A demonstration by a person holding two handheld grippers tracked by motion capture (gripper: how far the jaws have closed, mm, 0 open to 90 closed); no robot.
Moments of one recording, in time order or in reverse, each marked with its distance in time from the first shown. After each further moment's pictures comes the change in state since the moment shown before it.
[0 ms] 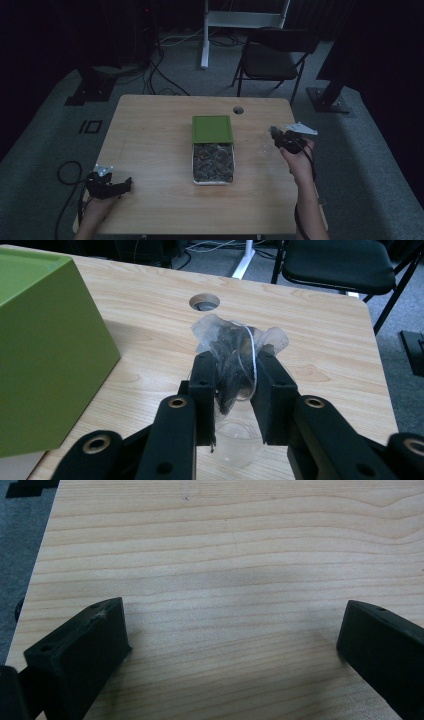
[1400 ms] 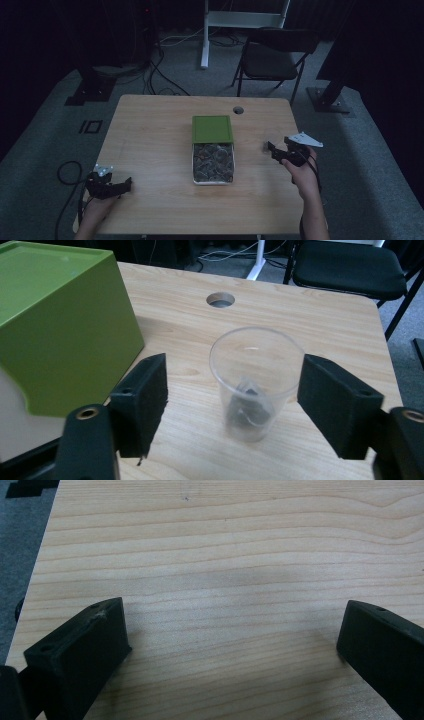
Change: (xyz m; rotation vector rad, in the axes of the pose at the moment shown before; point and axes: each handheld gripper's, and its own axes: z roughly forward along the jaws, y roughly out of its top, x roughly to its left) left arm 0.000 0.000 0.000 0.000 0.000 0.000; right arm 0.009 -0.021 -0.029 -0.040 0.043 -0.008
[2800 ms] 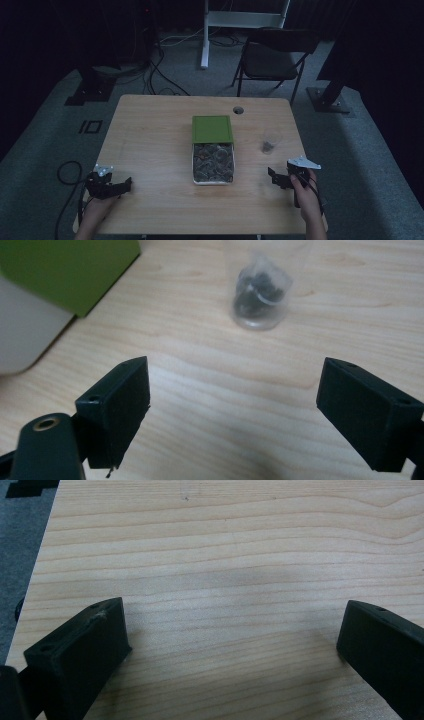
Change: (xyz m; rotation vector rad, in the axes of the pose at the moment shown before) left arm 0.000 0.000 0.000 0.000 0.001 0.001; right arm -0.002 -0.076 -0.008 0.137 0.023 0.017
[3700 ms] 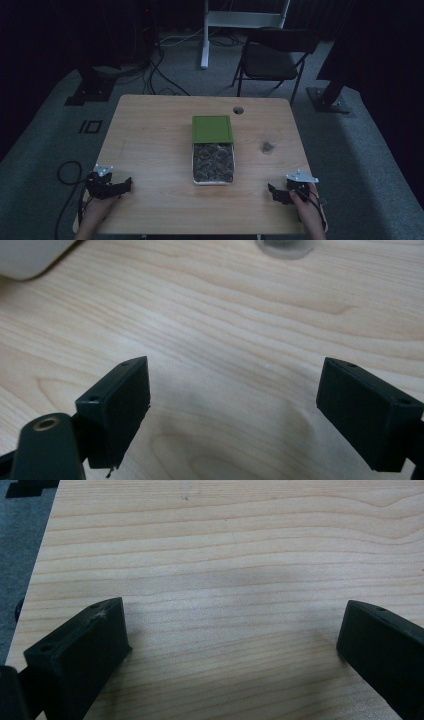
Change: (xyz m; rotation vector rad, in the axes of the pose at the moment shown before) left arm 0.000 0.000 0.000 0.000 0.000 0.000; right arm 0.007 -0.039 -0.010 0.083 0.025 -0.081
